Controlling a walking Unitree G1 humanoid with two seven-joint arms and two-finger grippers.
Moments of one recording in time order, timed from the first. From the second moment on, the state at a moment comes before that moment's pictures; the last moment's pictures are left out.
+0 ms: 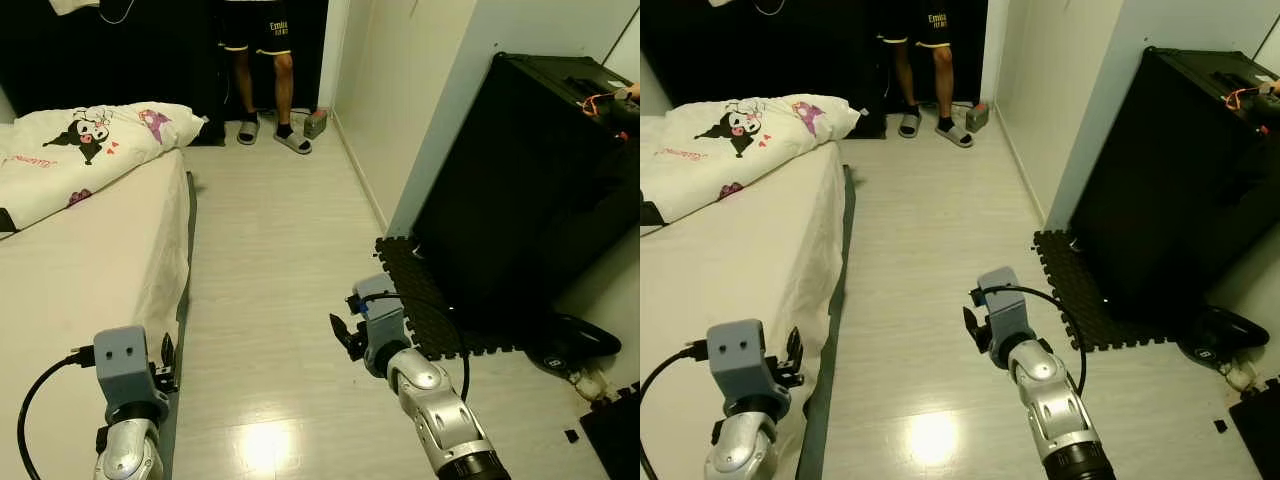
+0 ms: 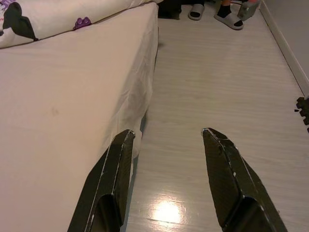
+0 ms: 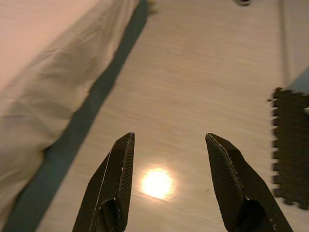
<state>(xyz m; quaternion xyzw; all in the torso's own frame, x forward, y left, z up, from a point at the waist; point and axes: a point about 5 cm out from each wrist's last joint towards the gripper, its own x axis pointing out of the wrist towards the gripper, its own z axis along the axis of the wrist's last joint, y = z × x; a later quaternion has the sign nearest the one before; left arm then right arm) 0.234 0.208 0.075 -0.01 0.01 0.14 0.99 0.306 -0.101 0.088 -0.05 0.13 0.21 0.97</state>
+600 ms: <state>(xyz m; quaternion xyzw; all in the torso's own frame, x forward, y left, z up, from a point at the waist) 0.242 0.205 0.081 -0.02 0.00 0.14 0.99 0.308 -0.090 0.090 -0.08 0.15 0.24 0.96</state>
